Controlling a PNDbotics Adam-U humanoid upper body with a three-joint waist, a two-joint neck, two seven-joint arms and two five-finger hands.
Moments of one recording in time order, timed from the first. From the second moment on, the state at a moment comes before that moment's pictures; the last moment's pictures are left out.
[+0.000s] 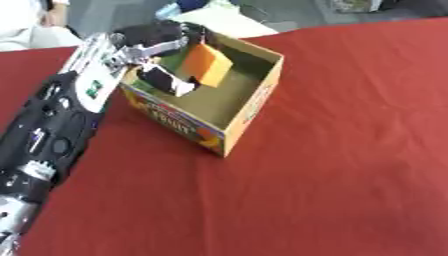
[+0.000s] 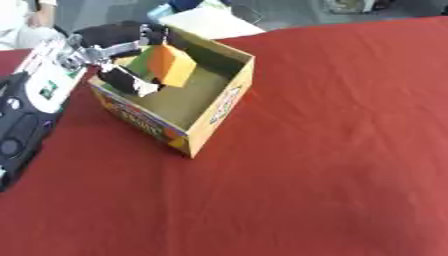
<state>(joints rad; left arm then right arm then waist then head) -1.07 0.39 -0.21 -1.09 -0.75 -0.49 -0.41 -0.09 -0.34 -0.32 -1.99 0.07 -0.29 -0.42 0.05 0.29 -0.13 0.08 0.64</state>
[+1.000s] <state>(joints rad) -1.07 0.39 -0.22 -1.07 -0.89 -0.55 -0.32 -0.09 -0.34 -0.32 -1.99 0.07 -0.29 -0.42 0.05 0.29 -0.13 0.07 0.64</state>
